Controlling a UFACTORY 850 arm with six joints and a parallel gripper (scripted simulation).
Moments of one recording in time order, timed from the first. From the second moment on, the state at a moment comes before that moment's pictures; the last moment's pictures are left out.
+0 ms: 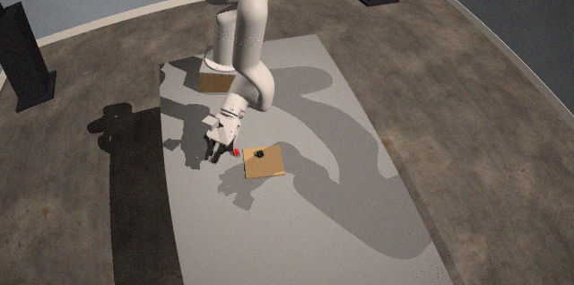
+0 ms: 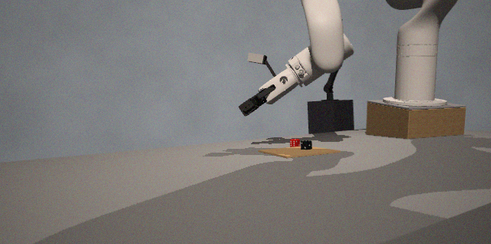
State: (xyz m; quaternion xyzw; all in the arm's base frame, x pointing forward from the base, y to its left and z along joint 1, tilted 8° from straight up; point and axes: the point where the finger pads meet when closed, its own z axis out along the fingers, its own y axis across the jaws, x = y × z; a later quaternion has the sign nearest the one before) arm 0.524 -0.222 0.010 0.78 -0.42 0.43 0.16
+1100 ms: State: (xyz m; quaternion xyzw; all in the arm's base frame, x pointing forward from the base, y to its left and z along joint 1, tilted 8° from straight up) arm 0.527 -0.214 -0.048 0.77 -0.42 0.46 0.17
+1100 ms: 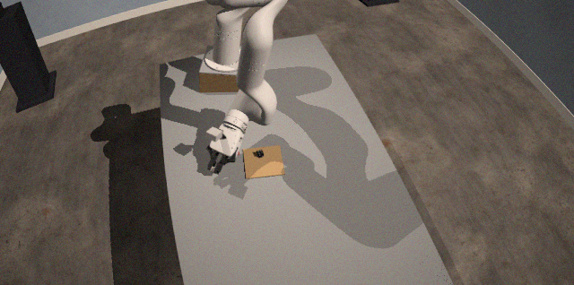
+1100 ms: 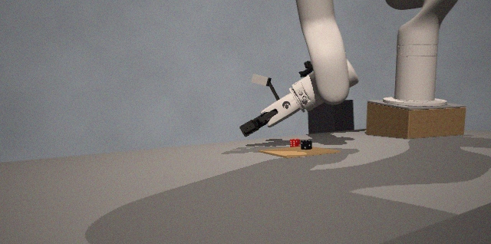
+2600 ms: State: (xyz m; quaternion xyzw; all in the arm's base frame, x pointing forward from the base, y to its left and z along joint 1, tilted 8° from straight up) arm 0.528 -0.212 -0.066 0.77 -0.42 0.46 0.17
